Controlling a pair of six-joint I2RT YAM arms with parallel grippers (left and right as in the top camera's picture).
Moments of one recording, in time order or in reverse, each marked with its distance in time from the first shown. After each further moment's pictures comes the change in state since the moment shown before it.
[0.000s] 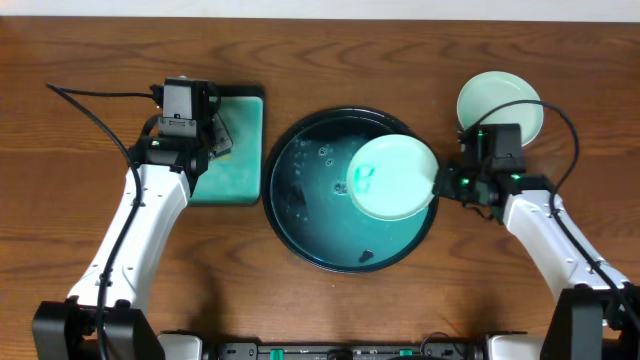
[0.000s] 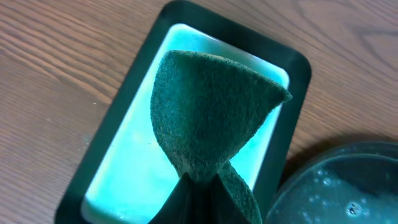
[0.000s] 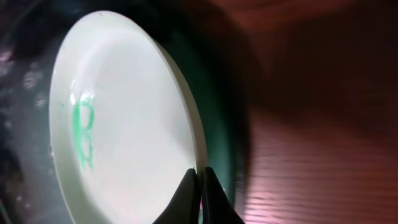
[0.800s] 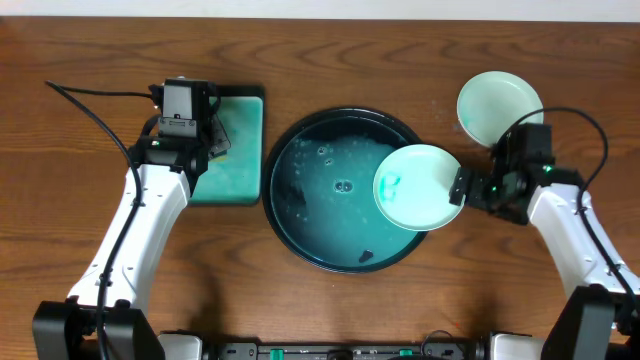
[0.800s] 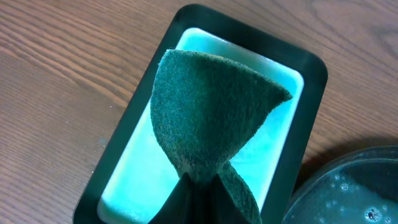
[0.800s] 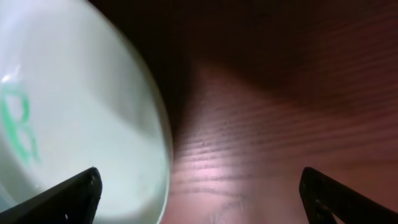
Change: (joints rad) left arm 0.000 0.000 0.000 -0.009 -0.053 0.019; right arm -0.155 -0.002 0.059 -0.284 0.156 -0.098
